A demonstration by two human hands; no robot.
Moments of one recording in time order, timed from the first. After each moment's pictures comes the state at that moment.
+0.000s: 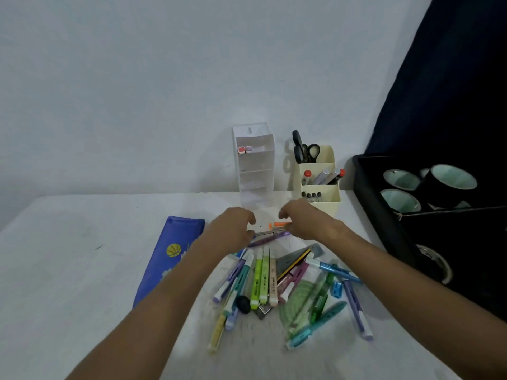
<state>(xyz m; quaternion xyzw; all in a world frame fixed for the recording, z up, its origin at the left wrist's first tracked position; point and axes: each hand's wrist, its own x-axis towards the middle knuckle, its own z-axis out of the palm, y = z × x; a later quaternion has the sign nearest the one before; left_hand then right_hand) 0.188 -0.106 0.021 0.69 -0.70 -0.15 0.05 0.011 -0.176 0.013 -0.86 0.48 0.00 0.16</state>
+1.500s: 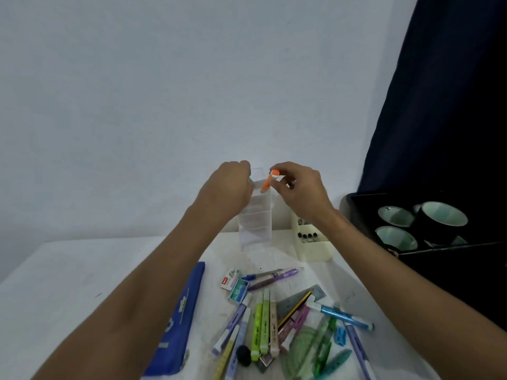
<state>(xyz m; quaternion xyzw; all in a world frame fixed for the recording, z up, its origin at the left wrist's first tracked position) 0.175 -0.138 0.171 0.70 -0.69 0.05 0.20 0.023 -0.197 0.123 -0.77 0.39 -0.47 0.17</state>
